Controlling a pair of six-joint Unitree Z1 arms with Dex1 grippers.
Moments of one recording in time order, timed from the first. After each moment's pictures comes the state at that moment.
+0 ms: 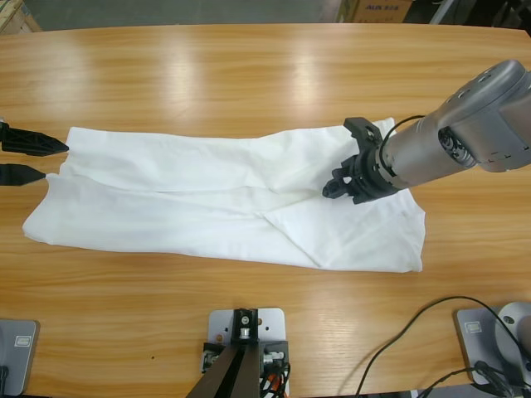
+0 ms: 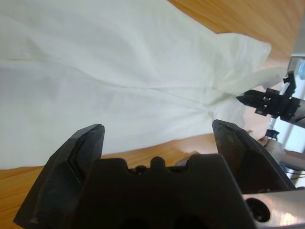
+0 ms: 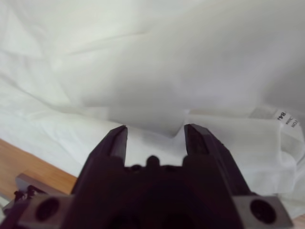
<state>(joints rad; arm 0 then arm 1) -0.06 1.37 -0.79 0.56 -0.55 -0.47 0.71 1.75 -0.79 0.27 0.13 0.62</state>
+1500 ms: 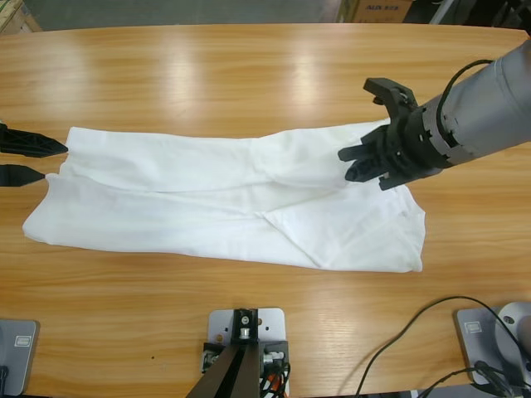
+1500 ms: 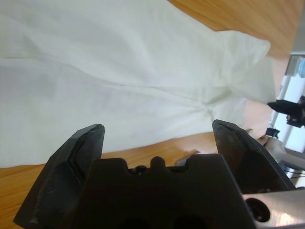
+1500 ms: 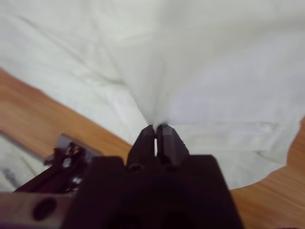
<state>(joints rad) -0.06 1.36 -0.79 0.57 -0.55 -0.47 0.71 1.60 -0.98 0.58 0.21 0.54</state>
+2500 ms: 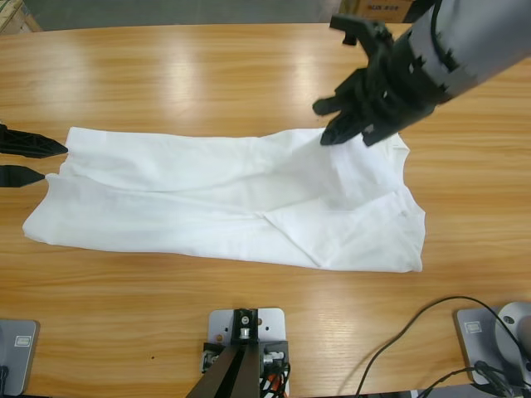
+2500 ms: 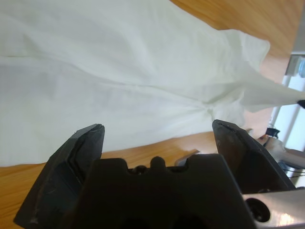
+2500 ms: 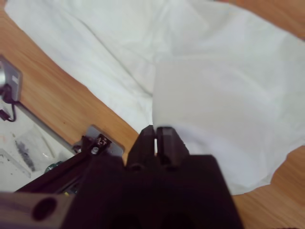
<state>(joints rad) -0.06 1.35 -0.79 0.57 -0.55 -0.47 0.71 1.69 -1.35 0.83 0.28 0.37</state>
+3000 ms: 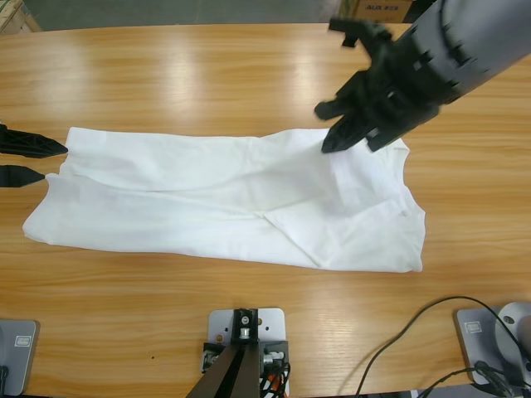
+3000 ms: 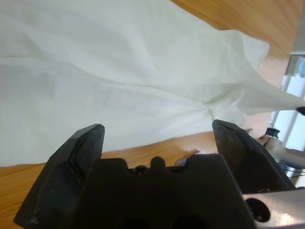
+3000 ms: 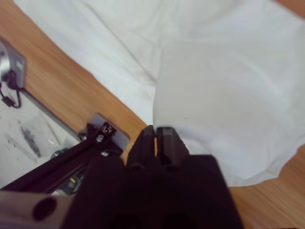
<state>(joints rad) -0.06 1.35 -0.79 0.57 -0.55 -0.47 0.71 1.74 -1.37 0.90 0.34 0.34</state>
